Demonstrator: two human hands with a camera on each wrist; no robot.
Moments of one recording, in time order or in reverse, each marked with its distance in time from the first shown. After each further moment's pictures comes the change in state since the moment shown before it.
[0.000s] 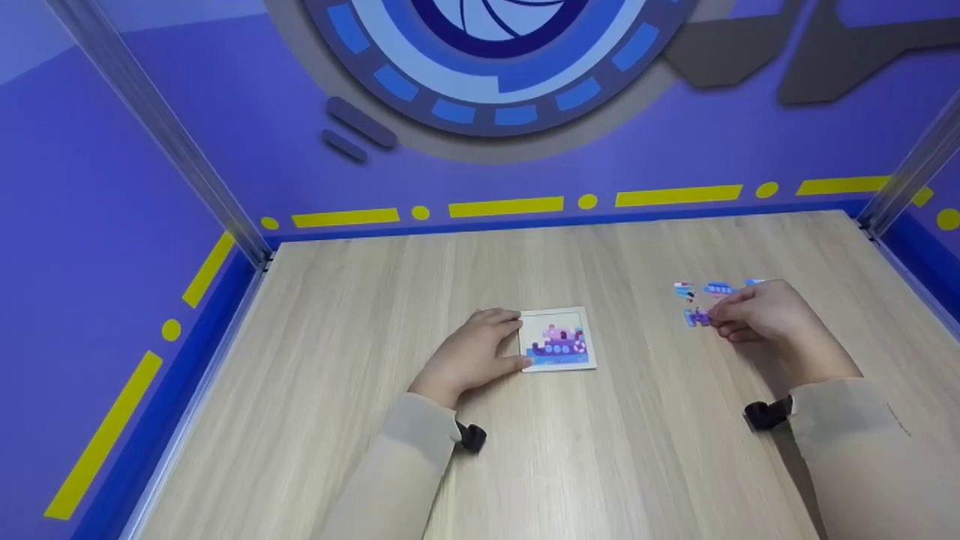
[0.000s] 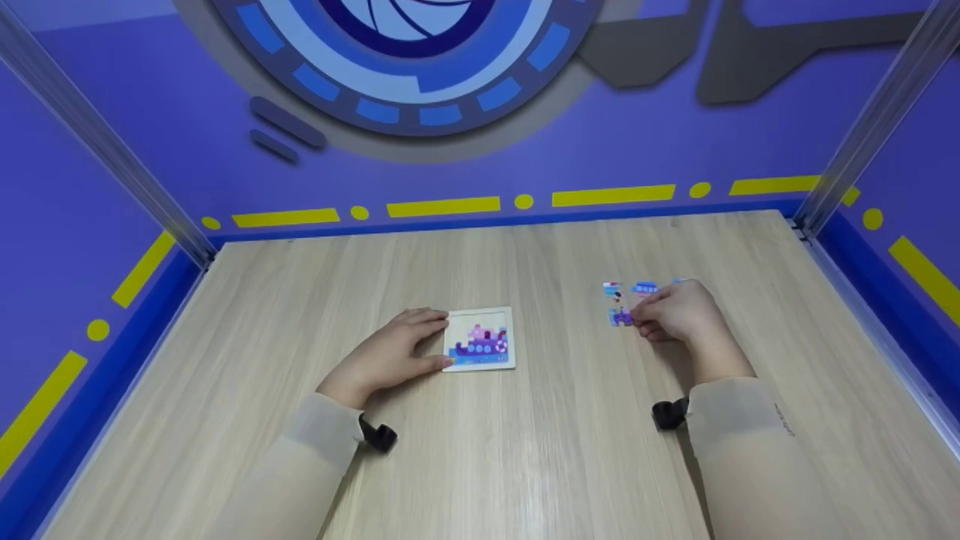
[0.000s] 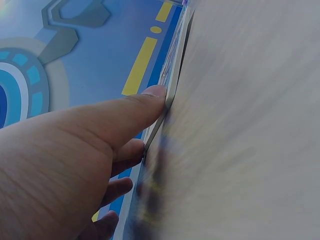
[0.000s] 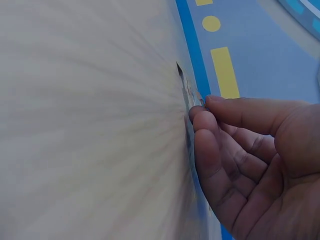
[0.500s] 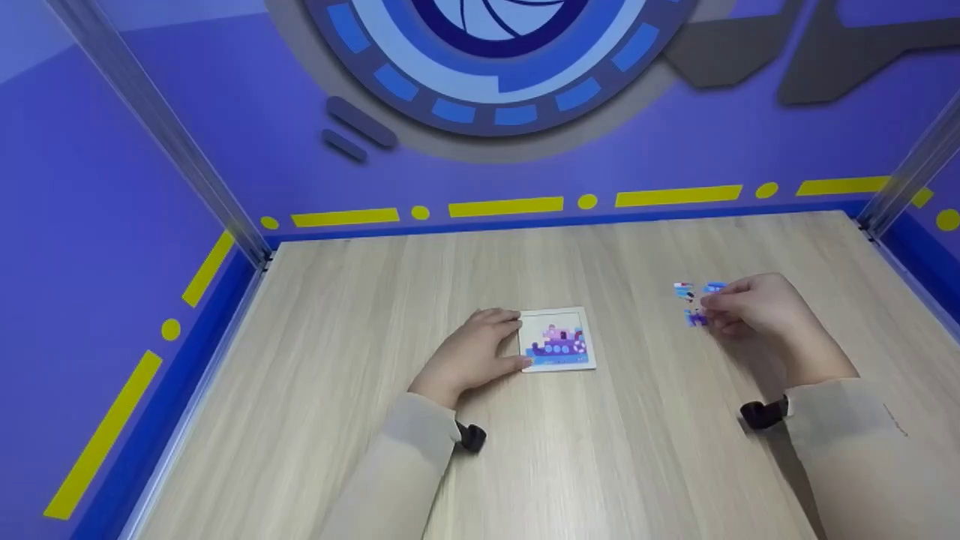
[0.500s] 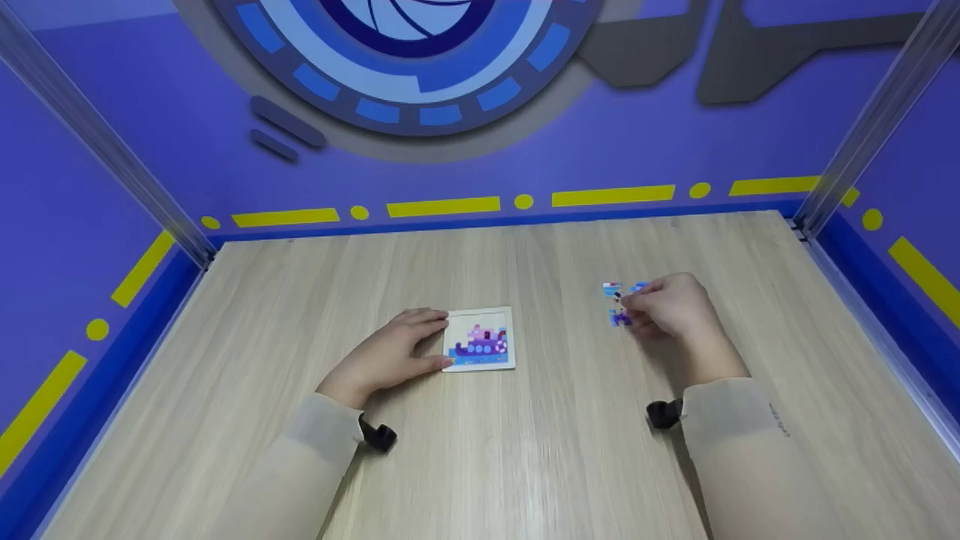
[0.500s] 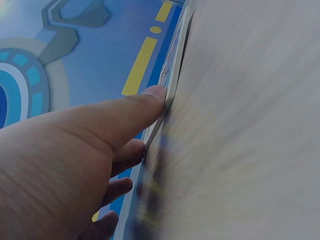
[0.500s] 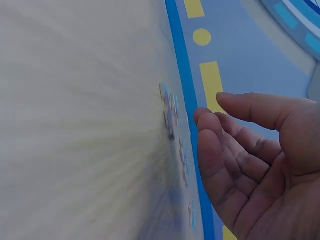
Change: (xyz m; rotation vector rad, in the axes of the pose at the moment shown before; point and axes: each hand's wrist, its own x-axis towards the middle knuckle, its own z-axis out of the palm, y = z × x) left_hand 0.000 0.001 0.002 0.007 0.008 0.012; right_hand -0.005 -0.015 0.007 -0.083 0.079 -0.091
